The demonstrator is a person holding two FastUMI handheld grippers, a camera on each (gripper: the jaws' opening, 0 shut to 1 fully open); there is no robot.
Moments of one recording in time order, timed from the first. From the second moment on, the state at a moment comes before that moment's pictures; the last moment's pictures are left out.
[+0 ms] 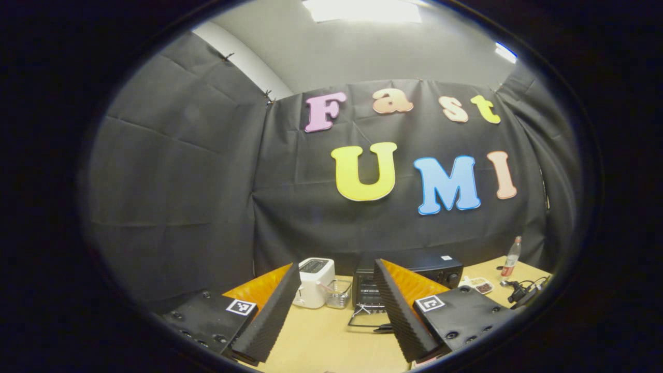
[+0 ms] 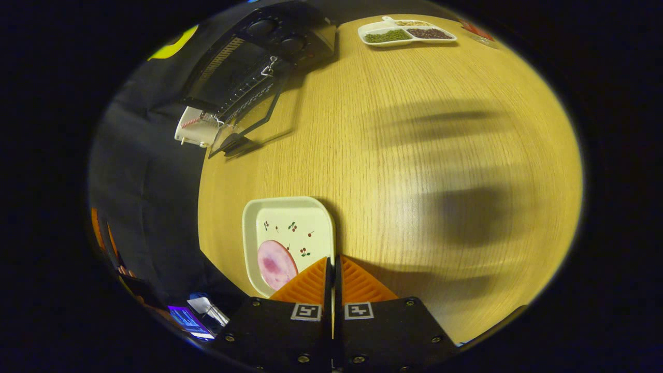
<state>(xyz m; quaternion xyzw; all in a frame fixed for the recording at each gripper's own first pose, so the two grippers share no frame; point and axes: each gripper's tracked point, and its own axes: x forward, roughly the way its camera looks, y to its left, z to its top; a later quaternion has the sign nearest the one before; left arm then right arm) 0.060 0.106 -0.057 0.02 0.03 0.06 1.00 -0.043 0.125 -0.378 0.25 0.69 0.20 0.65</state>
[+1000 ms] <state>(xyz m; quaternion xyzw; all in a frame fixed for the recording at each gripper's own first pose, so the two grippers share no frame) 0.086 0.098 -0.060 0.02 0.03 0.04 1.00 0.015 0.173 -0.322 0.45 0.59 0.12 0.66</state>
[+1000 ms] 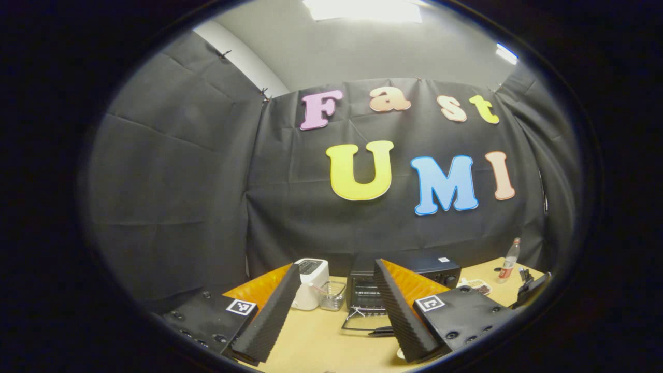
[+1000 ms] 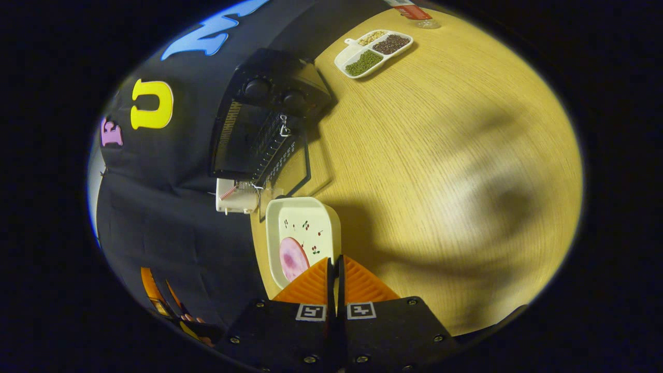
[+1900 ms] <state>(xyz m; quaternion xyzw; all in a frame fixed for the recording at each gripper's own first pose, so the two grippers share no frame) 0.159 0.130 -0.092 0.03 0.06 0.01 1.00 0.146 0.283 -0.305 0.60 0.46 -0.04 0.66</state>
